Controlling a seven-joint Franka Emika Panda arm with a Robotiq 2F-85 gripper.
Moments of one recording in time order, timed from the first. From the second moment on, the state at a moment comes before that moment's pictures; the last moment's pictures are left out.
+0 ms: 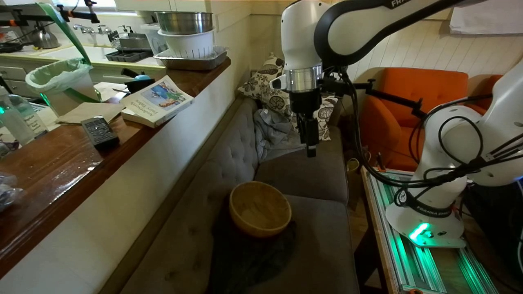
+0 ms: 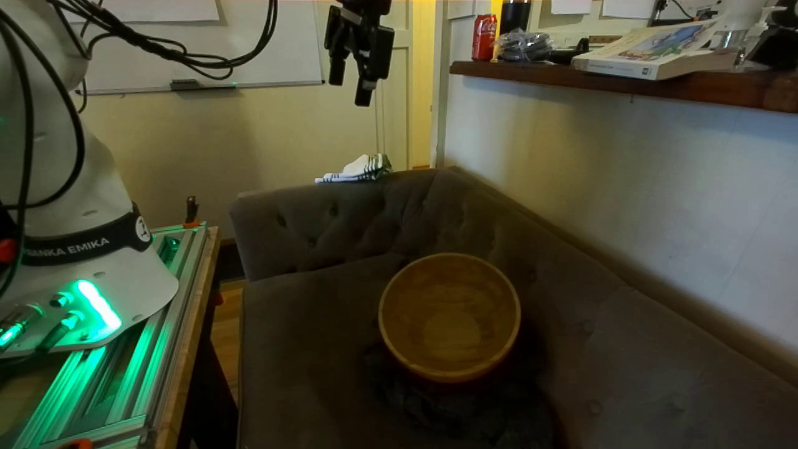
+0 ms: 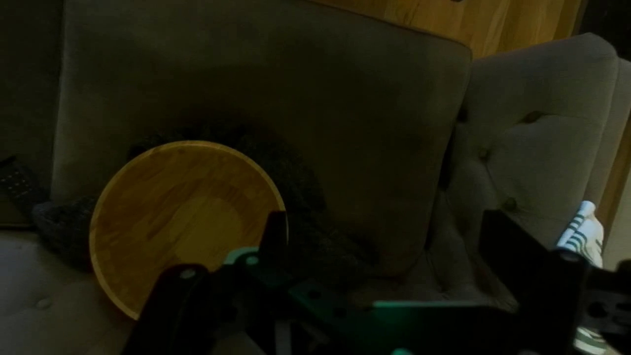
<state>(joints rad) 0.07 -0.39 -0.11 -2.45 0.14 1.88 -0.31</state>
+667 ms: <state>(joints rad) 0.09 -0.24 0.02 -2.68 0.27 2.59 -0.06</state>
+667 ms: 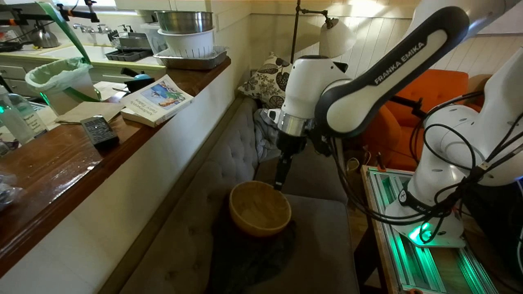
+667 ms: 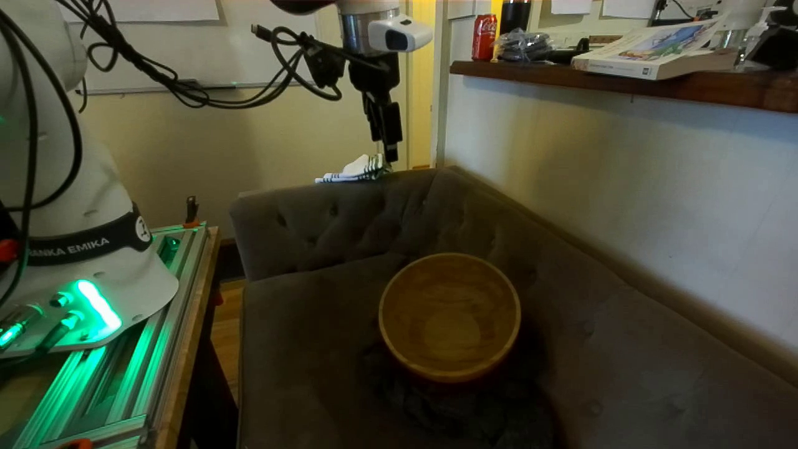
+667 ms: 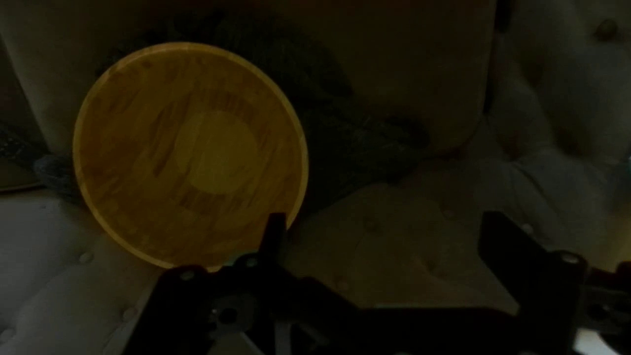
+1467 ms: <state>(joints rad) 0.11 0.01 0.09 -2.64 0.40 2.94 0.08</state>
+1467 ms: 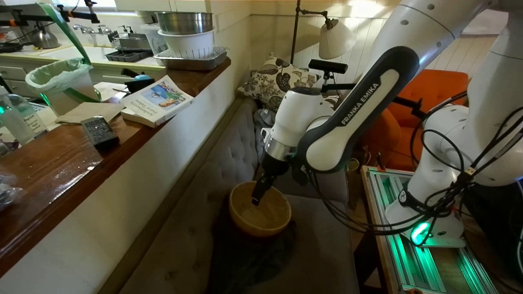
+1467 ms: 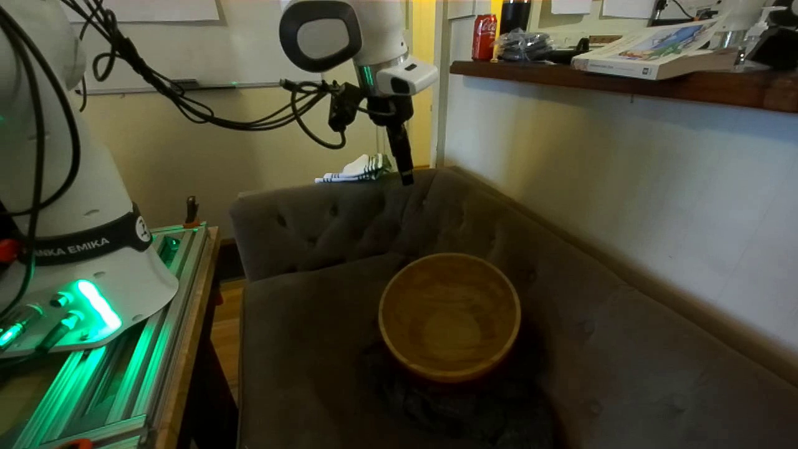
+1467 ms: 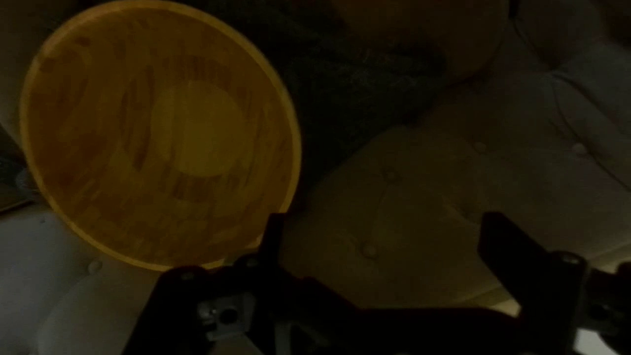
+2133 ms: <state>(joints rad) 0.29 0.41 -0.14 -2.52 0.37 3.22 0.03</state>
